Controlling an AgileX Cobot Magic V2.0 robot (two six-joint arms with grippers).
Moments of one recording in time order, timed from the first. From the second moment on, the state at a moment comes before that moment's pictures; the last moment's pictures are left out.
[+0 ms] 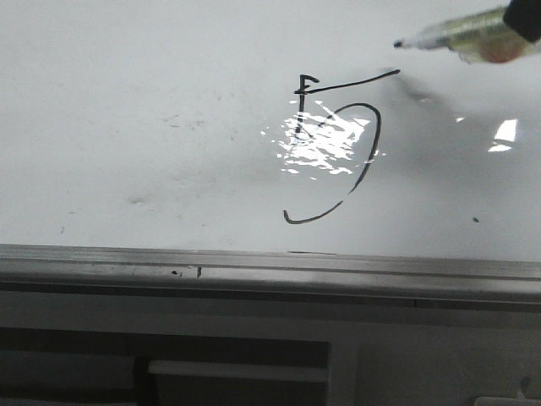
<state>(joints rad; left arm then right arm) -0.78 0.42 -0.45 -0.25 0.32 0.28 0.66 1.02 -1.04 -0.19 0.92 -0.07</state>
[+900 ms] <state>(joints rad) -1.09 1.01 -0.75 -0.16 0.49 0.71 1.14 1.16 -1.04 -0.21 0.88 -0.20</state>
